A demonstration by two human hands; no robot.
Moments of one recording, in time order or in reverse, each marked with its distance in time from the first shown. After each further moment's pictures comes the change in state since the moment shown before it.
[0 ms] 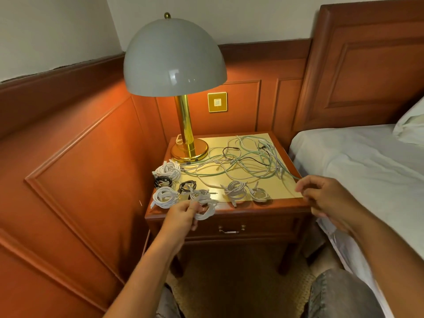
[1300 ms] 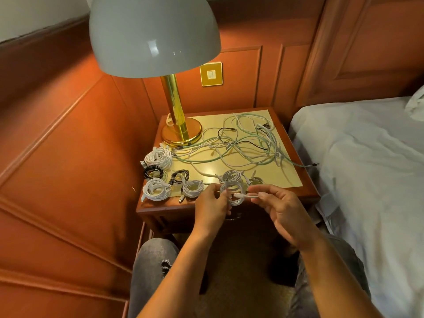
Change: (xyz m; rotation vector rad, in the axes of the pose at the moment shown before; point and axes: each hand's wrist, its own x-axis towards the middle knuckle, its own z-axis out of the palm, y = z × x) left_hand 0.044 0.001 0.080 0.034 0.054 0.000; right_hand 0.009 0.019 0.068 0.518 -0.233 0.063
